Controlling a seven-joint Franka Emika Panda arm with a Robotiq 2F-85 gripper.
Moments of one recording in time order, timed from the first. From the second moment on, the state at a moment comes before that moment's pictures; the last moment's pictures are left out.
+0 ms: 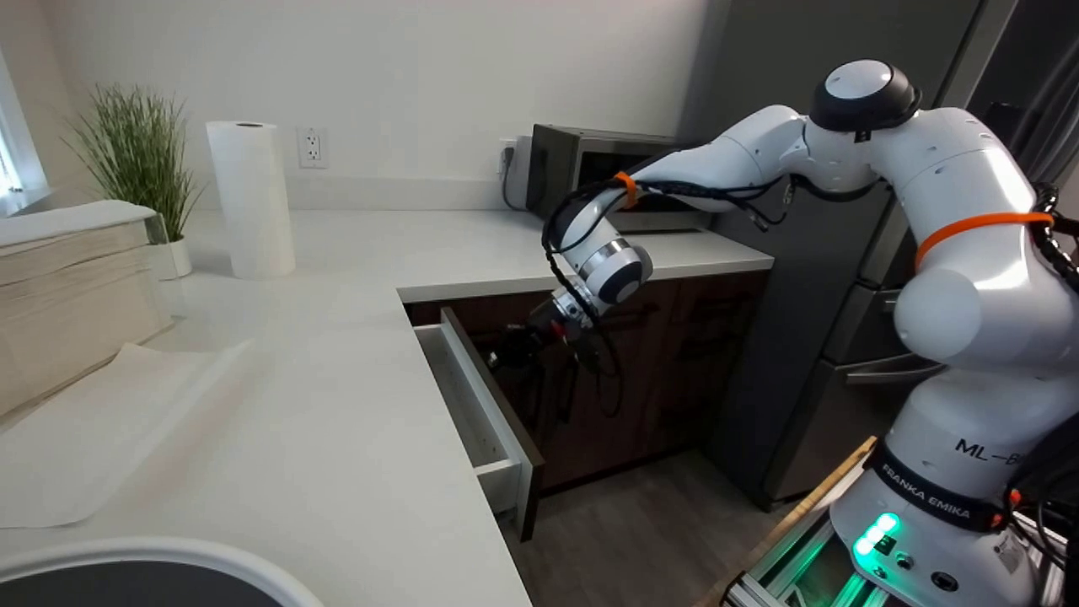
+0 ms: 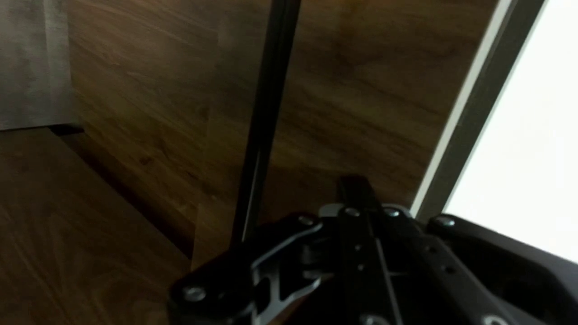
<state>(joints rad) -0.60 0.94 1.03 -2.13 1.18 3.04 -1.17</state>
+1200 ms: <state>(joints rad) -0.48 1.27 1.03 -1.85 1.09 2.83 -1.30</state>
